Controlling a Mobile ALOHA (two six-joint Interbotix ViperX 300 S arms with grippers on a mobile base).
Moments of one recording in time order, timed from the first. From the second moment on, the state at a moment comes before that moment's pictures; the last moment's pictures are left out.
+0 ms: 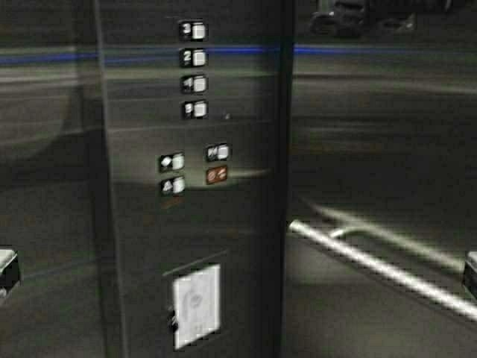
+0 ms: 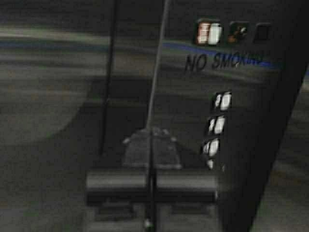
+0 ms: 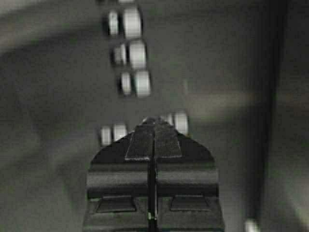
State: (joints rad) left arm -0.07 -1.19 1.34 -0.11 -0.30 -0.06; right arm 0.29 -0.07 0.86 -0.43 -0.73 0.44
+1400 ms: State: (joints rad) left arm -0.07 -1.21 1.34 -0.11 -0.30 -0.06; right arm 0.37 0.41 0.66 -0.45 -0.99 0.38
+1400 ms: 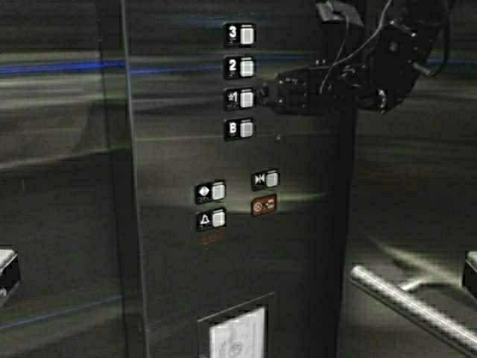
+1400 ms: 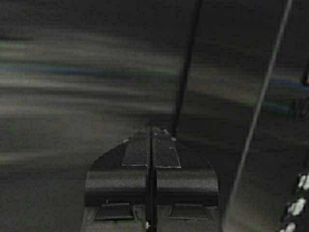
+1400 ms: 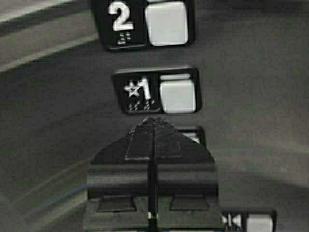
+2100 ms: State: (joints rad) left arm -0.07 -1.21 1.35 -0.11 -0.30 -0.06; right arm 0.37 0.52 0.53 -0.45 -1.00 0.38
